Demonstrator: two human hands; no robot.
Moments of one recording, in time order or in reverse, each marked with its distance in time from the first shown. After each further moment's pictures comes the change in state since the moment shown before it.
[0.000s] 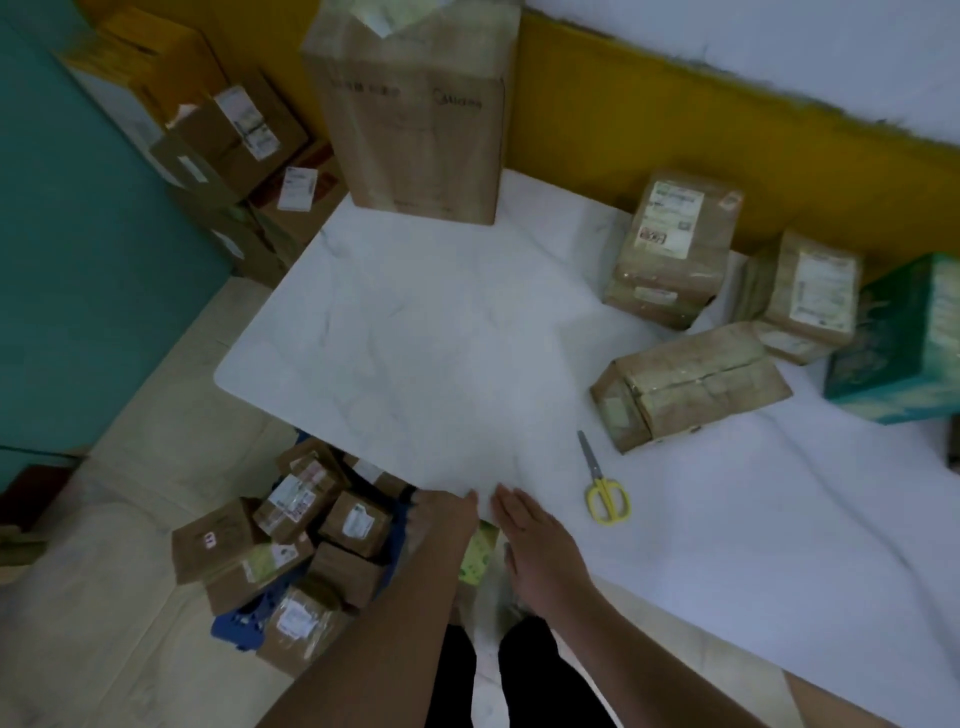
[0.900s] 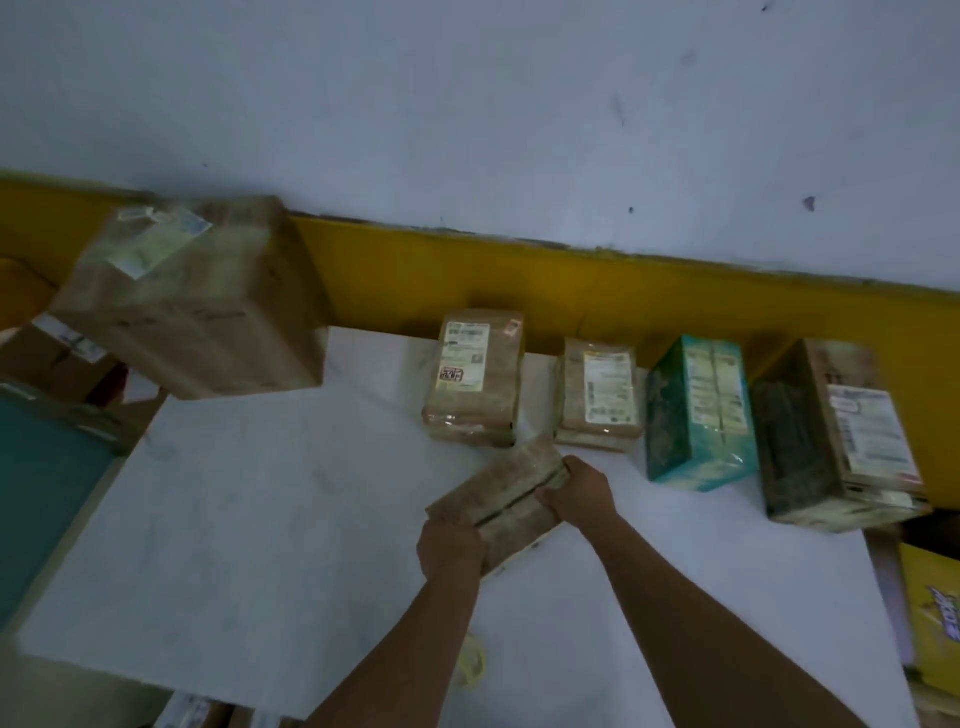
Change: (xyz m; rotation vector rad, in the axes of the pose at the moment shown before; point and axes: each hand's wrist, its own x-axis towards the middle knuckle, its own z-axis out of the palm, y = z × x) left_hand -0.133 0.231 0.119 0.220 0.045 0.360; right_hand 0.023 0.264 -0.239 0.499 0.179 0.756
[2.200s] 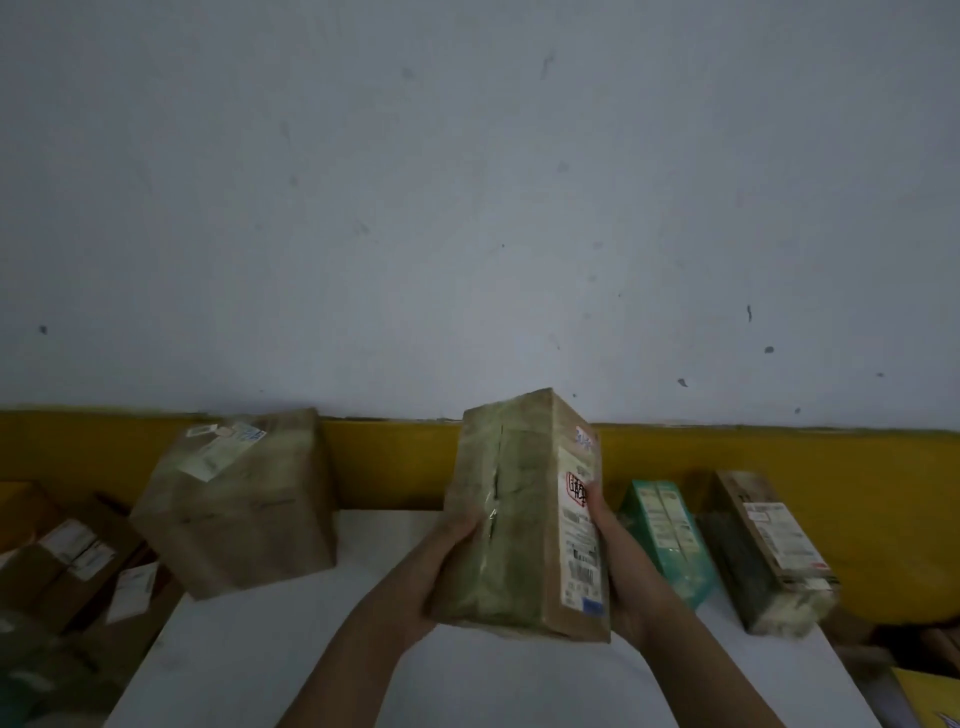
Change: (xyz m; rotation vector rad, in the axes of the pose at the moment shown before) left_hand -0.134 0.053 -0.244 -0.745 -0.938 0.625; right_hand -0.224 -0.154 -0.137 1.485 -0.113 -0.124
